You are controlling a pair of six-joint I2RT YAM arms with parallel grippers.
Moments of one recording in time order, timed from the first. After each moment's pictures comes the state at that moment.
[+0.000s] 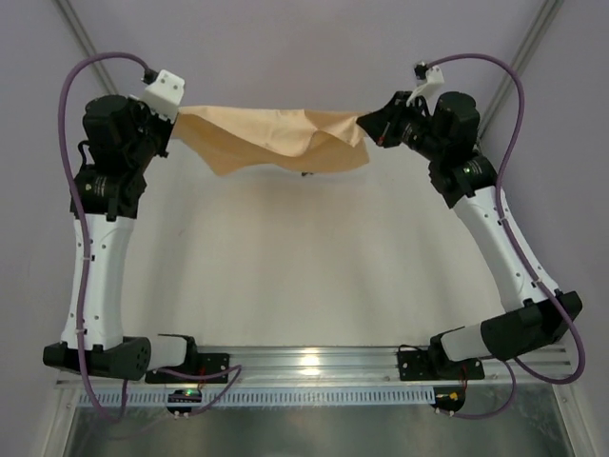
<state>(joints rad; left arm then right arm) -0.10 1.36 1.90 -0.74 -0.05 0.50 0.29 1.44 1.68 -0.27 -0.38 0.42</state>
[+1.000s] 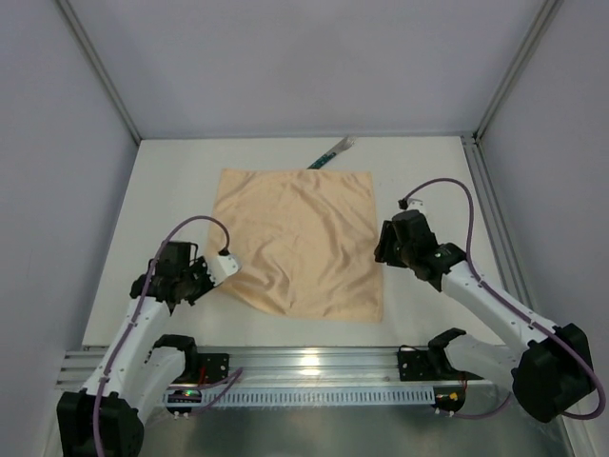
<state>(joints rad) -0.11 0.85 0.52 -0.72 0.21 0.91 0.45 1.06 0.70 -0.41 0.17 0.55</state>
